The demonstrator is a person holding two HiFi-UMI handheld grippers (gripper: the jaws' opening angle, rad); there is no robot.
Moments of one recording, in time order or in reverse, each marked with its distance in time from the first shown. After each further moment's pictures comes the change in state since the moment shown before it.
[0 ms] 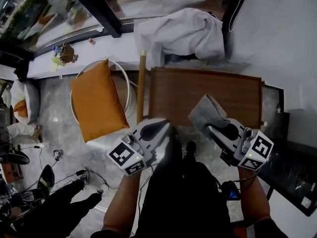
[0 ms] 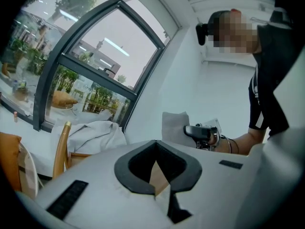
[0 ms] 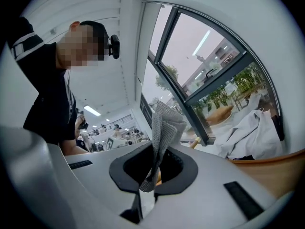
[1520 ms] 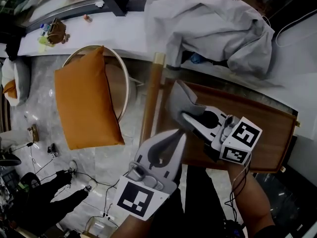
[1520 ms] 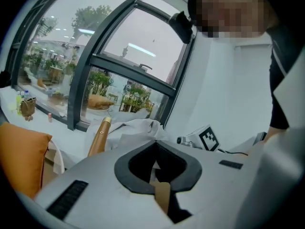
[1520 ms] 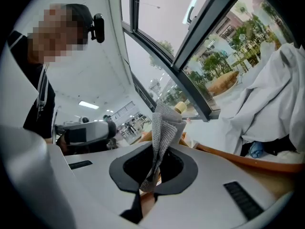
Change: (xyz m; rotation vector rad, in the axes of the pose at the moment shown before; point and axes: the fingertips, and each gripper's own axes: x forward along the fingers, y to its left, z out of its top) left arm 0.053 0.170 -0.032 -0.048 0.012 0.425; right arm 0.221 -0.184 -0.134 0.132 0.240 0.082
